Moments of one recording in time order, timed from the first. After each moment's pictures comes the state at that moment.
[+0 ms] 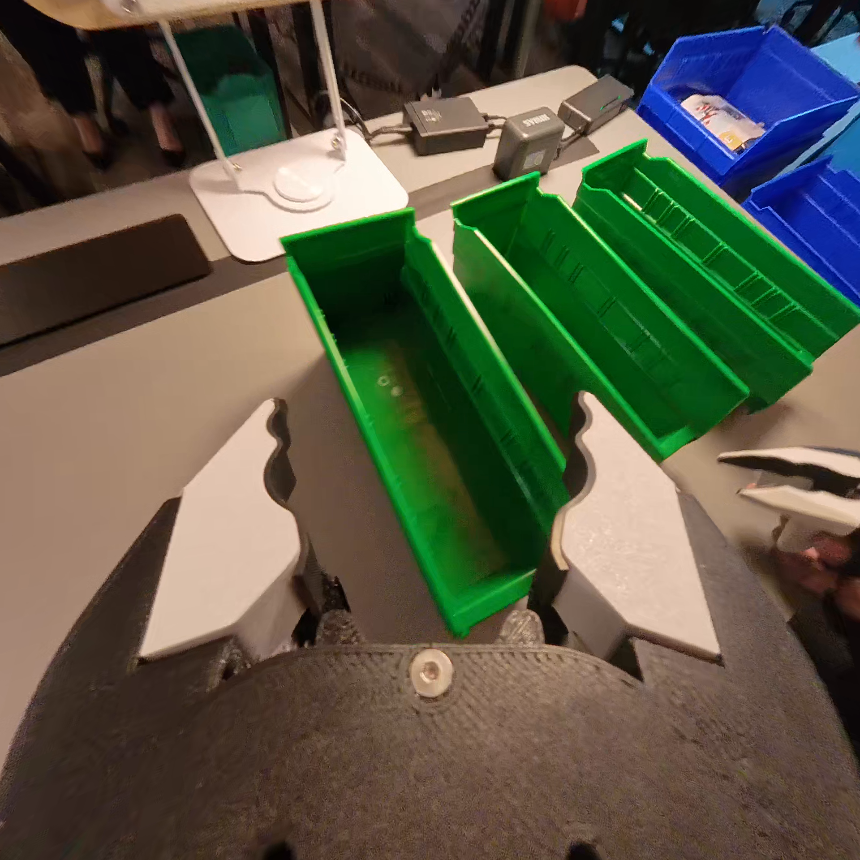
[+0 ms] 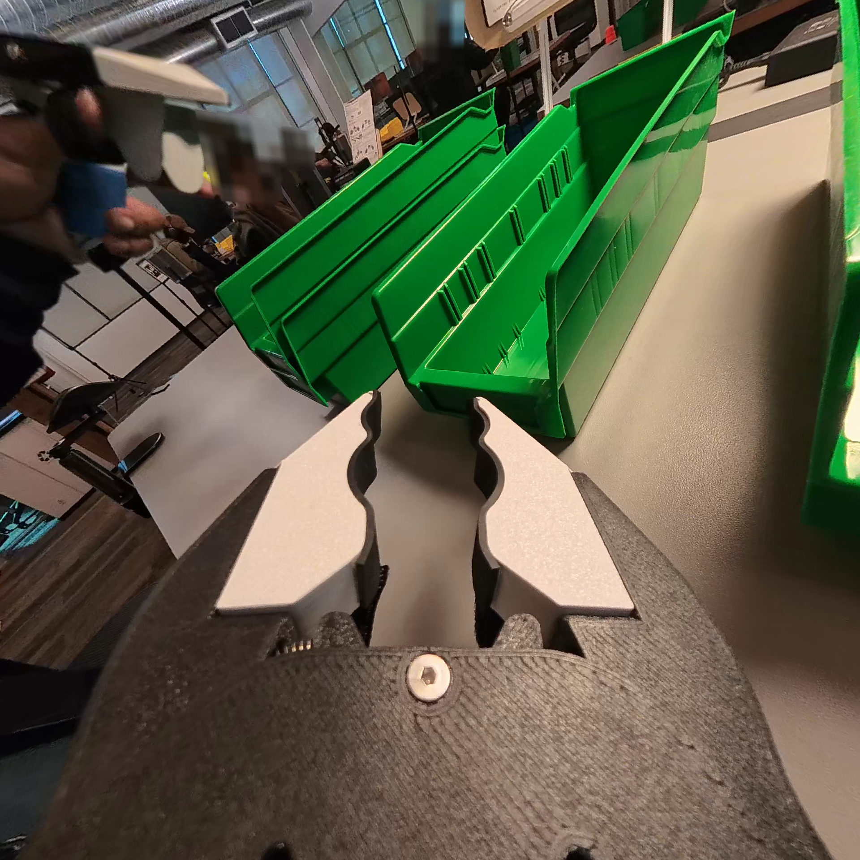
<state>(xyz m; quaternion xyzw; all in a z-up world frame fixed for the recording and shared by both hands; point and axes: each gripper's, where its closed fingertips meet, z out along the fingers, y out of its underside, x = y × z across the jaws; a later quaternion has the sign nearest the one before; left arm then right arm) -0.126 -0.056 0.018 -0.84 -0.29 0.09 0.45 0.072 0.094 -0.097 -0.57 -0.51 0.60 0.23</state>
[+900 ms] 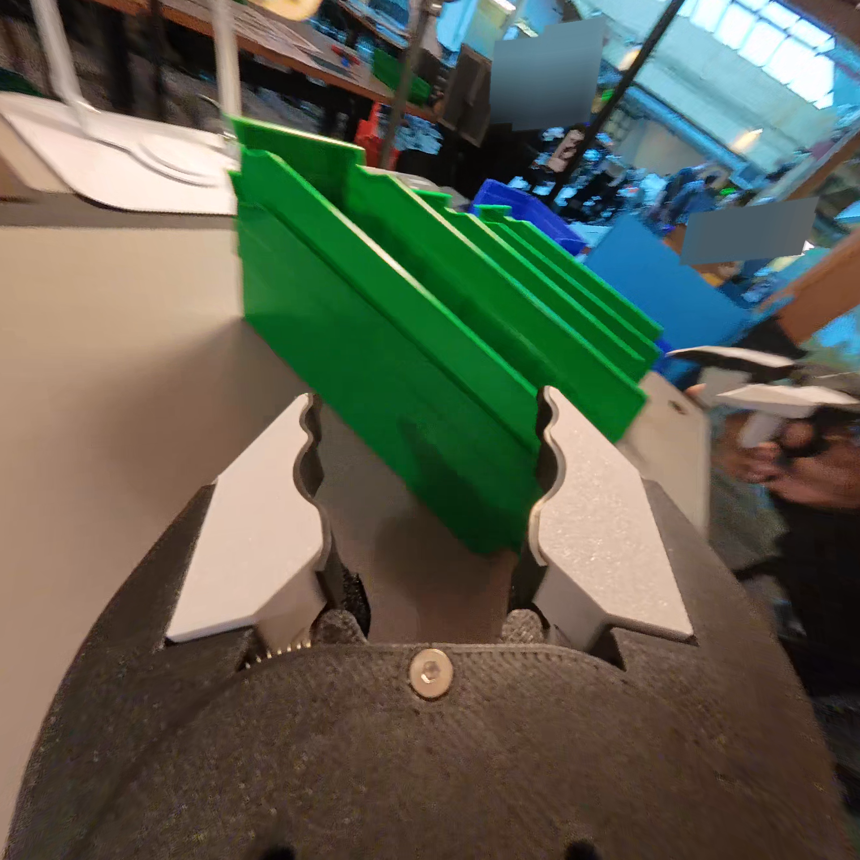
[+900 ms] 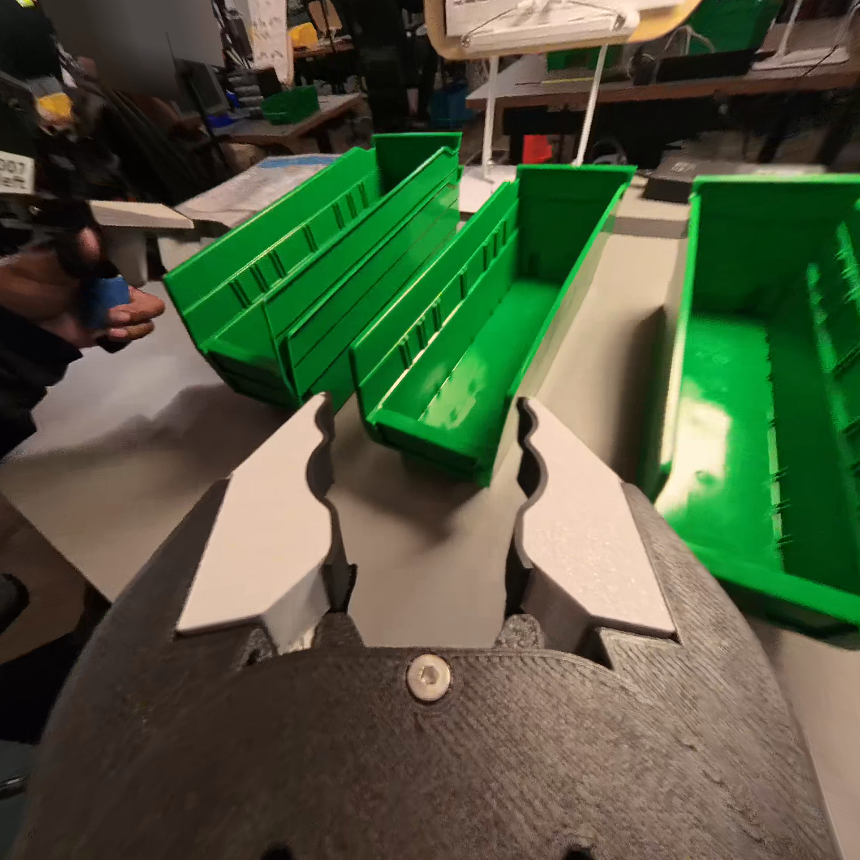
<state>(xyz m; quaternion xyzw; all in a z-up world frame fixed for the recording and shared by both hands) -0.131 -0.093 -0.061 -0.75 -0.26 -0.08 0.61 0.070 0.116 -0.049 -0.57 -0.59 0.47 0.33</state>
